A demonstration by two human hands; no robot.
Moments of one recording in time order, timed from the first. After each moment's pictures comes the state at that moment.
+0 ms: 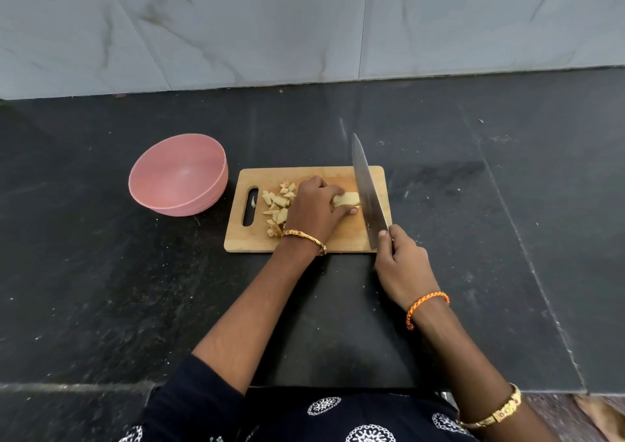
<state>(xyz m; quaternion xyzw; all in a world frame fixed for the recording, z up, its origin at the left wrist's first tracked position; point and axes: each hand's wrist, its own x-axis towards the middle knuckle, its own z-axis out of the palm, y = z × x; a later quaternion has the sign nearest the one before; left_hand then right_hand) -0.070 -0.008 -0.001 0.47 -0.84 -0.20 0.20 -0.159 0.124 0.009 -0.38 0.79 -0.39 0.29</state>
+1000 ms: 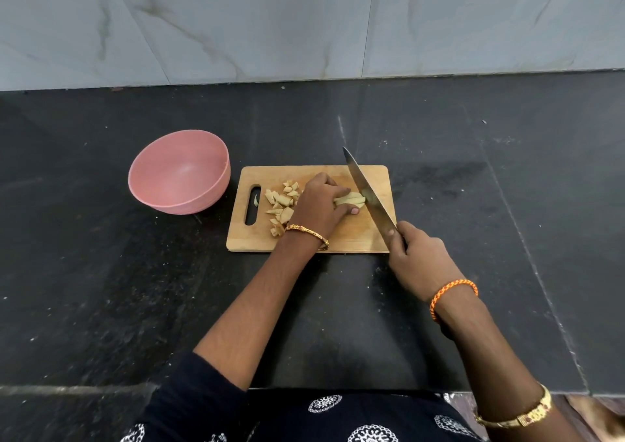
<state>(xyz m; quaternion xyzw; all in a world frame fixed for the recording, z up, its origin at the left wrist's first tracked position) -0.071 -0.017 -0.002 0.44 -0.83 -0.27 0.21 -0.172 0.120 0.035 -0.43 0.82 -0.22 0.29</state>
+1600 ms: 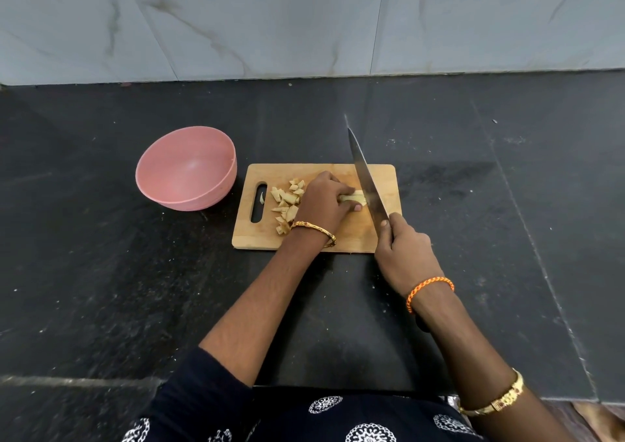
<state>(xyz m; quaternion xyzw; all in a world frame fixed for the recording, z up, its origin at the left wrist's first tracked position) -0.072 -0.016 0.004 0.47 -0.80 -0.30 0.22 -0.152 0.104 0.026 -0.42 0.83 -0.26 0.27</state>
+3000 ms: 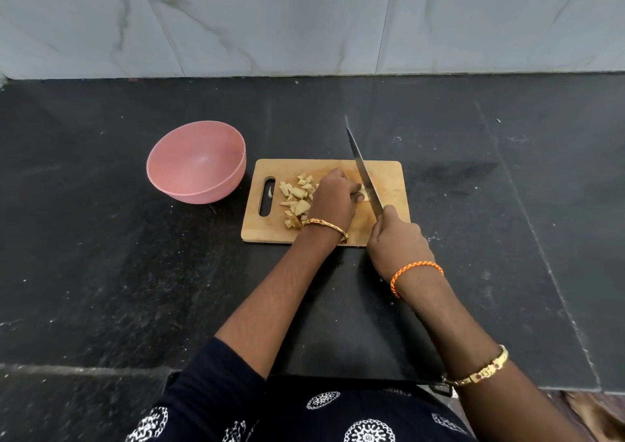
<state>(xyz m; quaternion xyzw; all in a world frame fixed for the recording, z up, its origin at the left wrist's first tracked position) -0.072 -0.010 0.004 0.46 -0.83 -0.25 0.21 -0.132 0.091 0.029 -0.42 0.87 -0.15 0.23</state>
